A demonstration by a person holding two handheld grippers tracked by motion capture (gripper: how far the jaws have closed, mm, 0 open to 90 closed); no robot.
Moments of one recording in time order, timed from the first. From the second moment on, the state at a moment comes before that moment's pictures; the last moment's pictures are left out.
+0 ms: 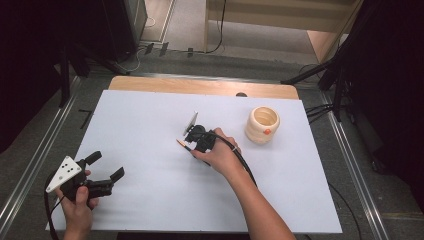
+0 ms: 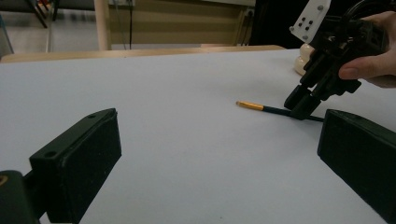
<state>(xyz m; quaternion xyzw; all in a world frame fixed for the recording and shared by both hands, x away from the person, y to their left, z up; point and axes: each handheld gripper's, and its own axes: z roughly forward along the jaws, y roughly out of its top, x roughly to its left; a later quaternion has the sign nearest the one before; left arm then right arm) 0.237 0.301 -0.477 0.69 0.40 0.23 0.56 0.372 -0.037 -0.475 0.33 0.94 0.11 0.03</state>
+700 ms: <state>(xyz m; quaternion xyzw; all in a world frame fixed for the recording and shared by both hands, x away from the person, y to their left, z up) 0.237 0.302 -0.477 0.69 0.40 0.23 0.56 0.370 -0.042 -0.469 0.33 0.93 0.14 0.04</state>
